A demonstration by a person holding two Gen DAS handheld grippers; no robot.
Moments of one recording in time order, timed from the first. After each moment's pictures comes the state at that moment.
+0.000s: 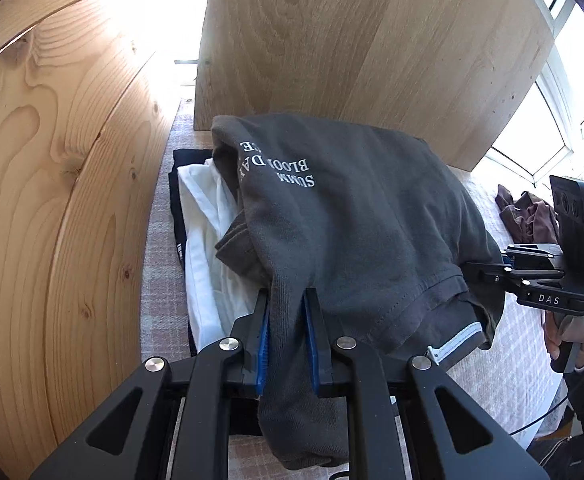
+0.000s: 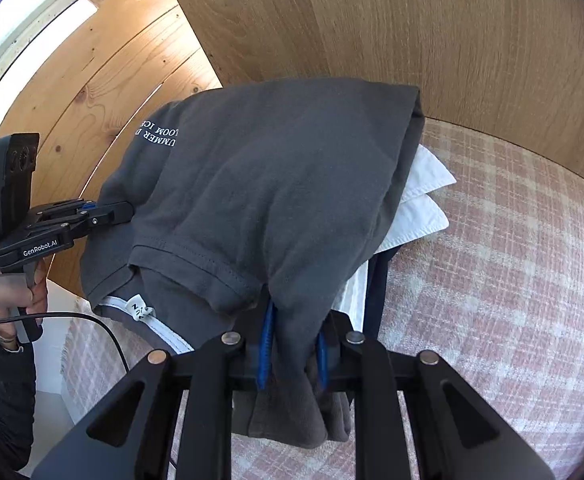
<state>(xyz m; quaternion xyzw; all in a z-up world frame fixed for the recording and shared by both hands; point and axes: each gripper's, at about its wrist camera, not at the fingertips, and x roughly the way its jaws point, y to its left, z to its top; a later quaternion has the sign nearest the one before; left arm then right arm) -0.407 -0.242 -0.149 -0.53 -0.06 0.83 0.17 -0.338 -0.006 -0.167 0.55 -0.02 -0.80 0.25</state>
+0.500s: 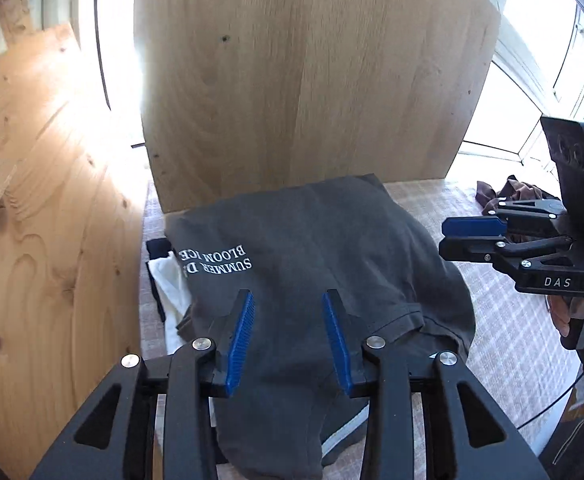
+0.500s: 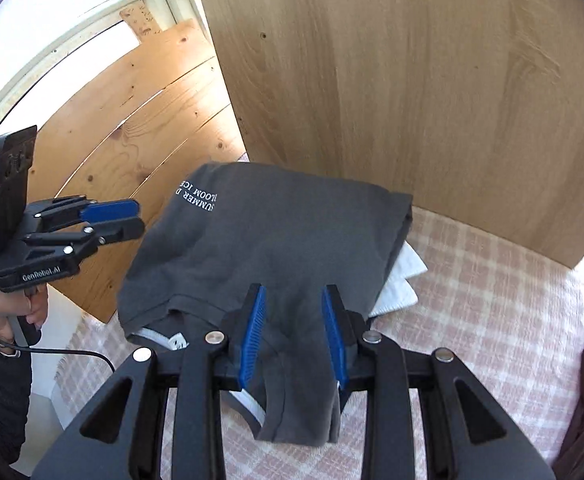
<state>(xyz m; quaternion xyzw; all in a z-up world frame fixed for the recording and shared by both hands) -0.409 -0.188 -0.102 -0.47 0.02 0.86 0.21 -0.344 -0.028 -0.097 0.46 0.03 -0.85 0.26</state>
